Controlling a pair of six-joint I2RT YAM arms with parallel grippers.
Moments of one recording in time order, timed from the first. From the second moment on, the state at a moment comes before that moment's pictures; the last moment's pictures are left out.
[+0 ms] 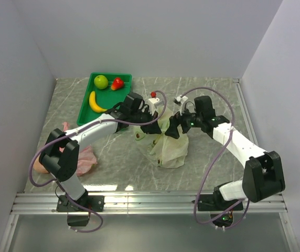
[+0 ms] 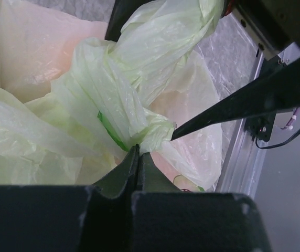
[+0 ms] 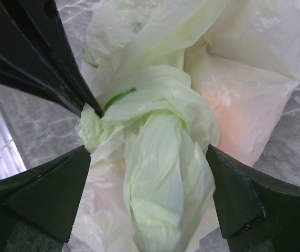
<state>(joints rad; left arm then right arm) -0.65 1.67 1.23 -0.21 0.65 -0.09 0.31 1.37 0.95 -0.31 -0.68 -0.16</state>
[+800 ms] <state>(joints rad) -0.57 1.67 1.18 -0.21 0.71 -0.14 0.38 1.43 0.89 -0.20 -0.52 -0.20</state>
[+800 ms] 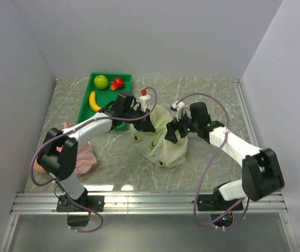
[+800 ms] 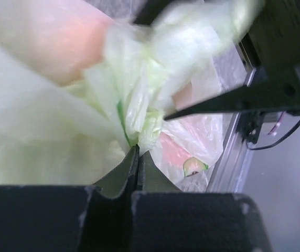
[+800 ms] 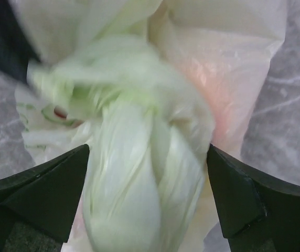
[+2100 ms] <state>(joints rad) -0.63 1.52 1.07 -0.21 0.65 0.06 0.46 1.41 0.98 -0.30 -0.52 -0.11</state>
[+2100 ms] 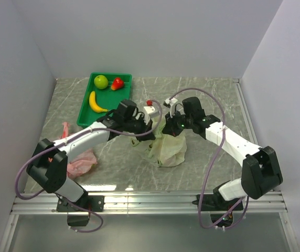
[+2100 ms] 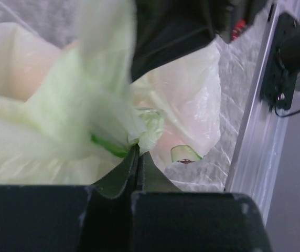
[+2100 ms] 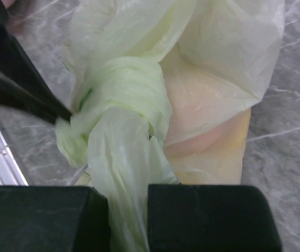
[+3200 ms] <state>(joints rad) -0.67 1.69 1.04 0.15 0.57 -0.45 0.35 1.34 0.93 -0.36 -0.87 -0.02</state>
